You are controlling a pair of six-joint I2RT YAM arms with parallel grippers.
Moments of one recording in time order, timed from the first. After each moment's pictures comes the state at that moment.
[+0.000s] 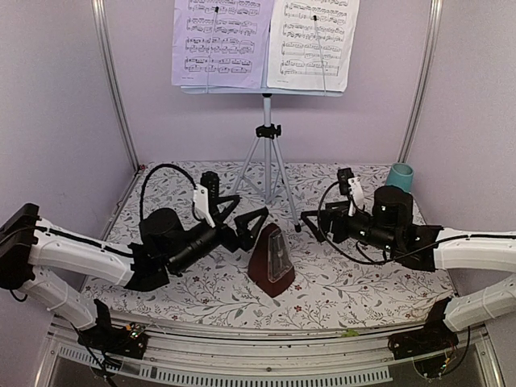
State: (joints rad) left arm -1.12 1.42 0.61 0.92 -0.32 -0.26; right arm 0.84 1.16 0.63 0.31 0.04 0.37
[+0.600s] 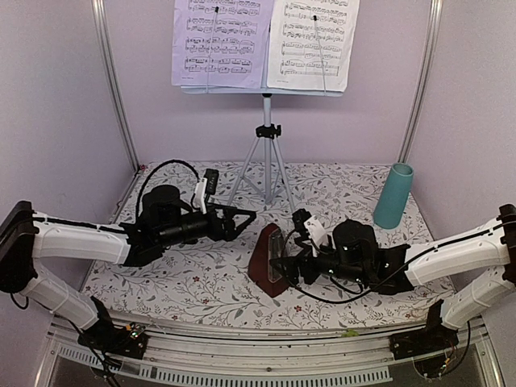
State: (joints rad) left arm -0.82 1.39 0.64 0.59 0.18 -0.53; right arm 1.12 1.39 0.62 0.39 0.17 0.26
